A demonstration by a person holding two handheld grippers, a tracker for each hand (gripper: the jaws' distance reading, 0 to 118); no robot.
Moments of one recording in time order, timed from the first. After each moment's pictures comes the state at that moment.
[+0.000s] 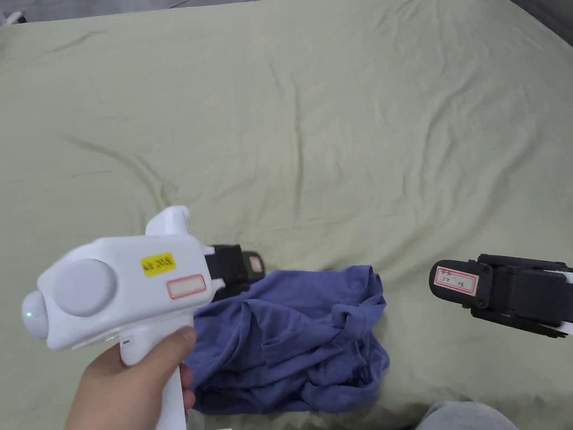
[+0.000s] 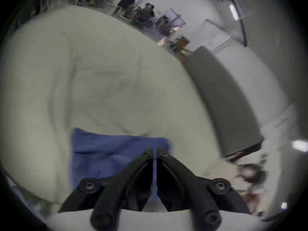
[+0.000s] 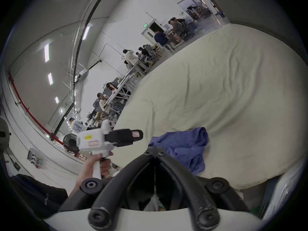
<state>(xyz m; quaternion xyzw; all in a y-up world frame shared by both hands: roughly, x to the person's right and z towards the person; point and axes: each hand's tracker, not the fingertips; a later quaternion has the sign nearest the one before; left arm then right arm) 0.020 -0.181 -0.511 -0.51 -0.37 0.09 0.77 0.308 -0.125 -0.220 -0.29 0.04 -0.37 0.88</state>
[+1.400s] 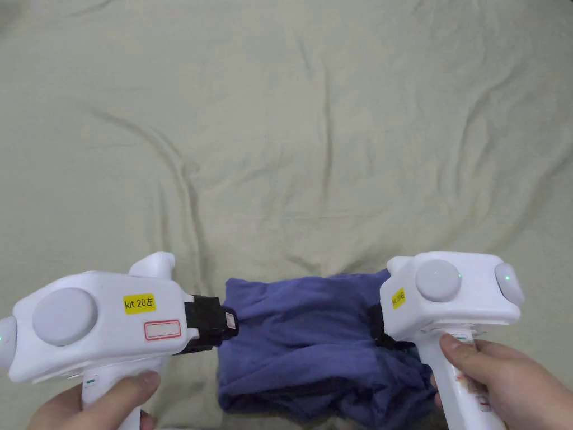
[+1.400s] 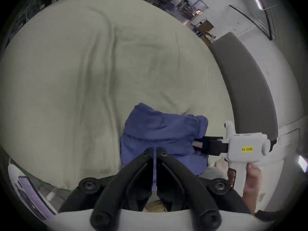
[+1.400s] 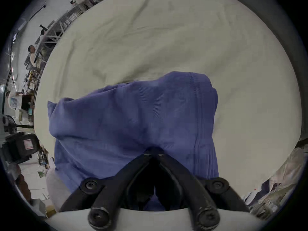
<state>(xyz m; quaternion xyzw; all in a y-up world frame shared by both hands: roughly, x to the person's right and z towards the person) -0.038 -0.223 -0.533 -0.60 -0.33 0.10 0.72 0.264 -0.276 -0.403 -0.62 -0.13 -0.23 0.74</state>
